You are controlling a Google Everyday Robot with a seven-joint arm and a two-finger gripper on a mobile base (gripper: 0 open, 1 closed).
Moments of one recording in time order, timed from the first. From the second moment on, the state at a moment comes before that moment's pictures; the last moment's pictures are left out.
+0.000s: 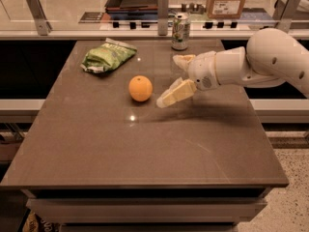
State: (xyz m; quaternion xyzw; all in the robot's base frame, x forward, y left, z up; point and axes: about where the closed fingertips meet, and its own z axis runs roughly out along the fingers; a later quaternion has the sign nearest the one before) arm 0.604 -0.041 0.864 -0.52 0.67 0.27 0.45
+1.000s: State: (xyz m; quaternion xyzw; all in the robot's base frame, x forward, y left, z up) arm 0.584 0.011 0.838 -0.51 0.64 0.33 0.46
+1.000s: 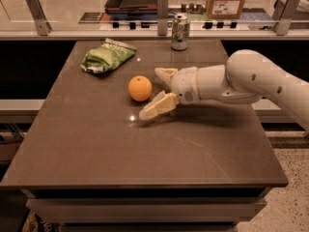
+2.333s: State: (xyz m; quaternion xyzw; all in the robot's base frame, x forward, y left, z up) arm 0.573 0.047 0.844 -0.51 0.62 0.36 0.47
